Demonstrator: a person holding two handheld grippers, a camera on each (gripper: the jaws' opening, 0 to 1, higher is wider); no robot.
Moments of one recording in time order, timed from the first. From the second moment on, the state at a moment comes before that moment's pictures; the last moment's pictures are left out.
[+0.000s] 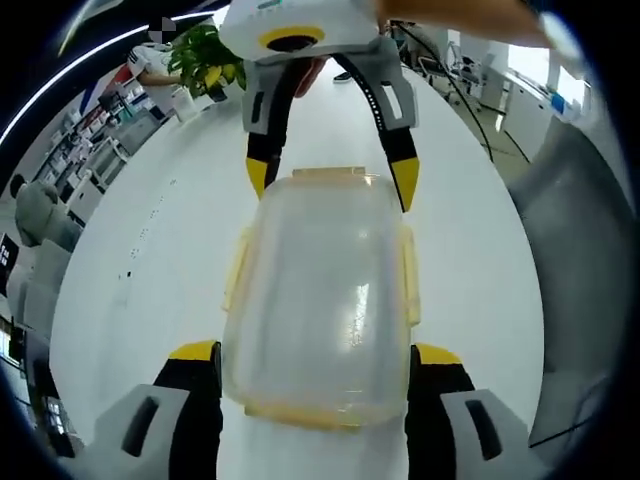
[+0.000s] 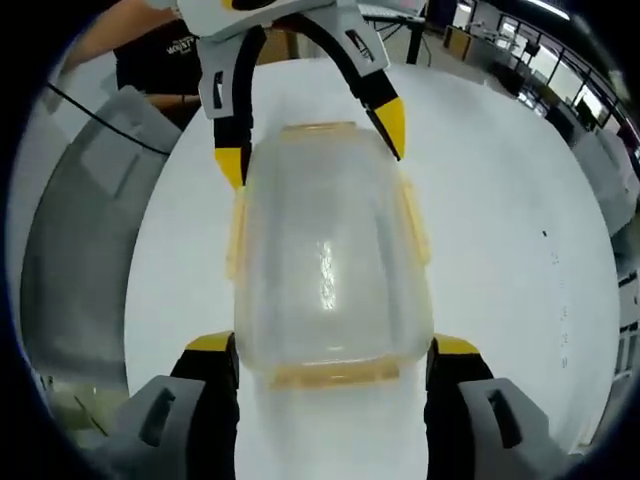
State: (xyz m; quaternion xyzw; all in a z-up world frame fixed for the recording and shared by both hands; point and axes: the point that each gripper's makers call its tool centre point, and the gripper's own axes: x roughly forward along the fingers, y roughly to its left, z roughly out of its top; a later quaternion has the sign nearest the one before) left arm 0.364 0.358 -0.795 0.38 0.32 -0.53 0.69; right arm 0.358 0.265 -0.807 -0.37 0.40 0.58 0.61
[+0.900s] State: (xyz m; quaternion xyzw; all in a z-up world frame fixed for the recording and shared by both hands) left arm 0.361 0.363 -0.798 0.39 0.31 -0.55 0.67; right arm 0.351 0.271 -0.807 -0.38 0.42 0.56 0.61
